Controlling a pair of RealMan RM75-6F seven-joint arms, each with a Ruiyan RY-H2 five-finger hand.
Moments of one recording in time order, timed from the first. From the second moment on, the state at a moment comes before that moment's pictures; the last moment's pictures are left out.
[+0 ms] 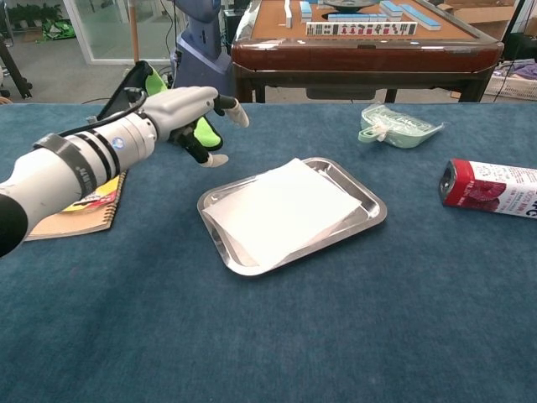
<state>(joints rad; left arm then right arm) -0.92 -1.80 -0.28 -1.02 1.25 0.94 0.12 -0.01 -0.89 0.06 -1.68 -1.55 1.60 -0.01</state>
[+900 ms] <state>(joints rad) -0.94 -1.42 -0.09 -1.54 1.30 0.70 0.17 0.00 -0.90 0.07 -1.69 -1.55 1.58 -0.03</state>
